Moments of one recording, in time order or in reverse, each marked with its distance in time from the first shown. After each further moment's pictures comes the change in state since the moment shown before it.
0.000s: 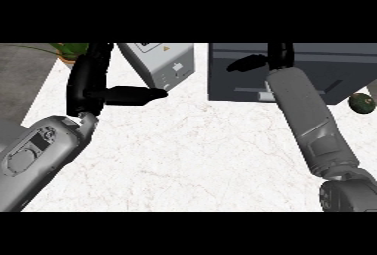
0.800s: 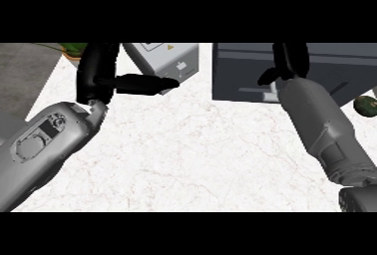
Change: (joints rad) left arm -0.114 -0.020 -0.038 0.047 0.013 0.014 0.031; right arm 0.075 -0.089 0.297 0.039 0.375 -0.218 0.243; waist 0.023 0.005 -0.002
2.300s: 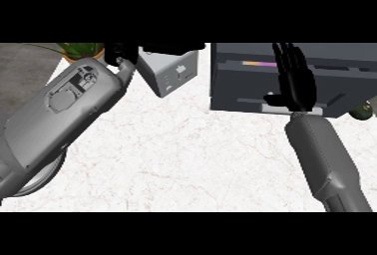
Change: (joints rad) left arm -0.295 -0.114 -0.022 0.314 0.079 0.006 0.001; right arm 0.395 0.039 0.189 -0.505 0.074 0.087 0.129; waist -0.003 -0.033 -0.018
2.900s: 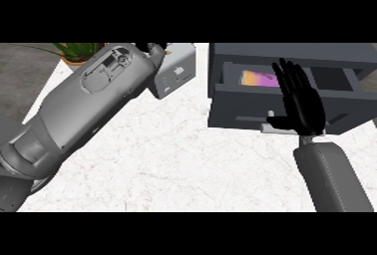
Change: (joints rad) left arm -0.161 -0.126 -0.003 0.196 0.025 0.026 -0.053; right arm 0.261 -0.005 0.108 -0.389 -0.055 0.219 -0.001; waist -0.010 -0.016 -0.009
